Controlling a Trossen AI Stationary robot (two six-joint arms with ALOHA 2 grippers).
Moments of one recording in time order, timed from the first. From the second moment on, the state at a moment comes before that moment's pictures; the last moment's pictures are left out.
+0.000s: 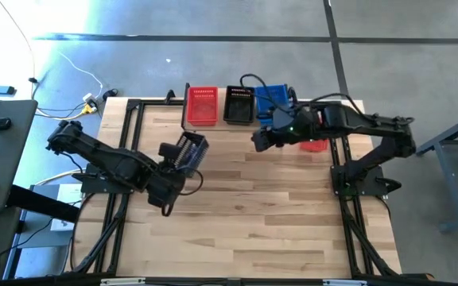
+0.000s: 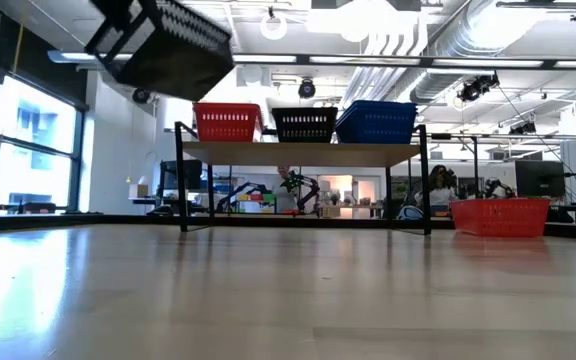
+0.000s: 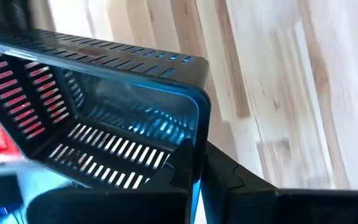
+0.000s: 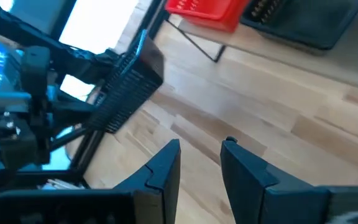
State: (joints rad) left arm -0.34 1.41 1.42 -1.42 -0.48 -0.12; right arm 0.01 1.47 1.73 -1.00 0.20 1.05
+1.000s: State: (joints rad) left arm -0.40 1.67 1.48 -1.54 -0.65 -0.13; right arm 0.12 1.66 1.73 -0.77 0.23 1.15
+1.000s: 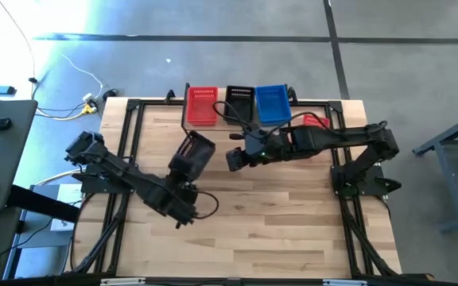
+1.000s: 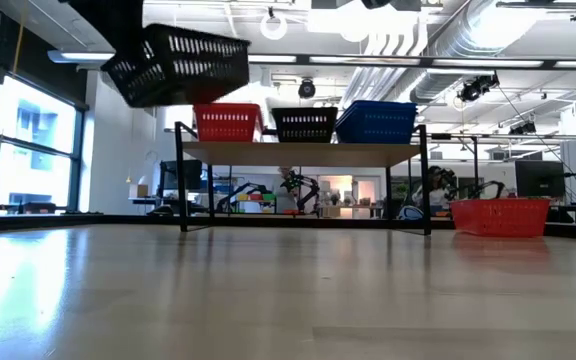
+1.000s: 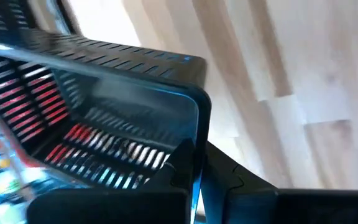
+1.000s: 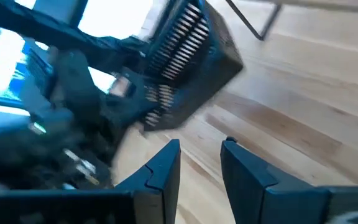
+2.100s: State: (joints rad) left arm -0.41 1.79 1.48 -1.57 -0.75 -0.05; right arm 0.05 1.85 1.73 -0.61 0.10 1.43
